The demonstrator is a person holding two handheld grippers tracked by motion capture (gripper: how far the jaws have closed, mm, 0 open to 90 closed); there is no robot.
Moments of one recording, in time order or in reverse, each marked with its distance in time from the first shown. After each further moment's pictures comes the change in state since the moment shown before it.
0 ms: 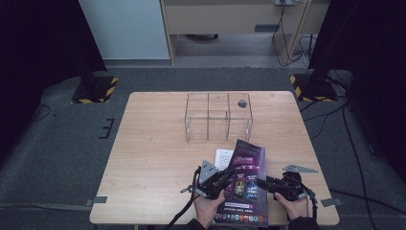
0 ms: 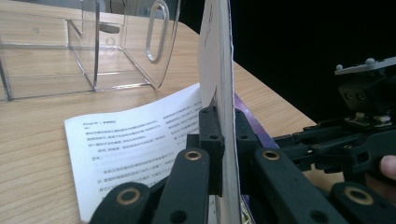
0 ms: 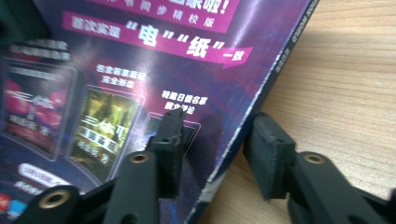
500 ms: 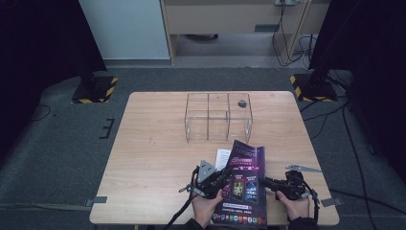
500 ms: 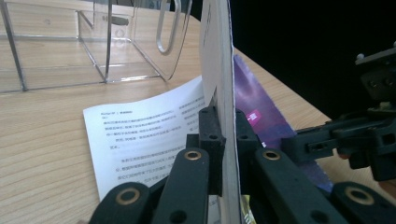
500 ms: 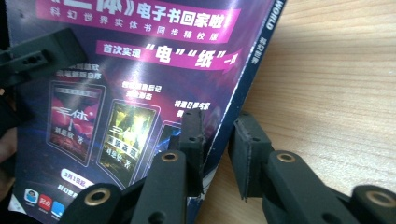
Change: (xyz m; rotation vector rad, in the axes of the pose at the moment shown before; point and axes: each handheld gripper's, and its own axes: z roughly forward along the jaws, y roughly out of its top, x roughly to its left) left arm 0.008 -0.003 0.000 0.033 0.026 0.006; right arm 0.000 0.002 -0.006 0.000 0.048 0.089
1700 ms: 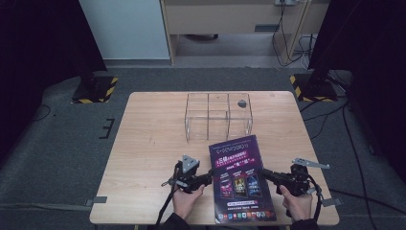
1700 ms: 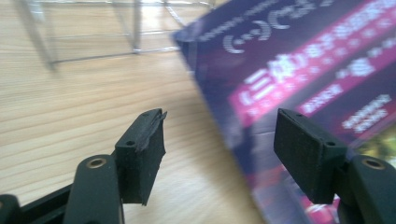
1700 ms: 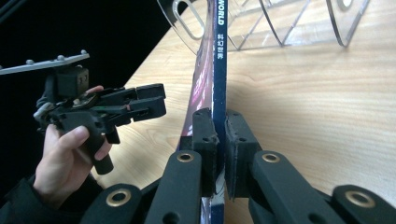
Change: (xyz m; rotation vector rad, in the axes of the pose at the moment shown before) left arm 0.061 0.003 -0.021 0.134 0.193 -0.001; right arm 0.031 0.026 -0.022 -0.132 0.127 -0.027
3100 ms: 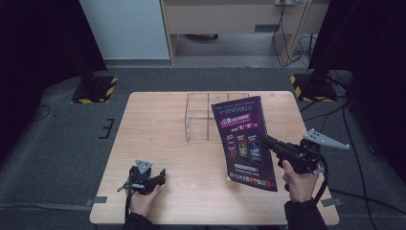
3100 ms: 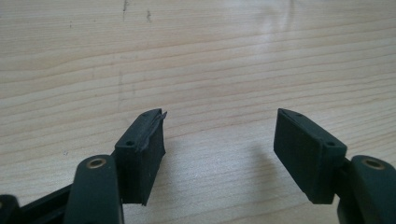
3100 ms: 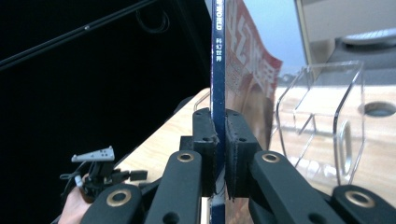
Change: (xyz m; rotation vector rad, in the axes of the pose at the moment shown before) left arm 0.117 -0.038 -0.050 0.121 0.350 -0.016; right arm 0.074 0.085 -0.022 -0.258 -0.026 -0.214
